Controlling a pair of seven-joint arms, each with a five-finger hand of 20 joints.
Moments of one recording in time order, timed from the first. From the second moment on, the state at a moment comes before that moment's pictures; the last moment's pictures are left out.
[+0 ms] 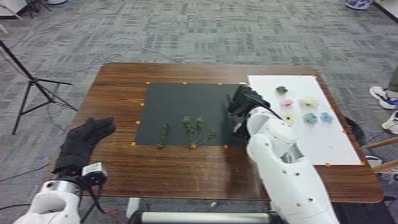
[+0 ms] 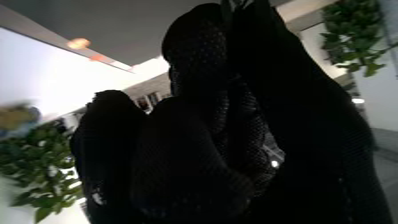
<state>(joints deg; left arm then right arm) 127.7 -58.8 -97.3 -120.6 53.9 15.2 5.4 -80.3 -81.3 71.6 -96.1 -142.2 -16.5 27.1</state>
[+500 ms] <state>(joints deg) 127.5 -59.3 -97.0 -120.4 53.9 14.9 5.5 -83.5 -89.0 77.0 -96.3 -147.0 -16.2 26.7</state>
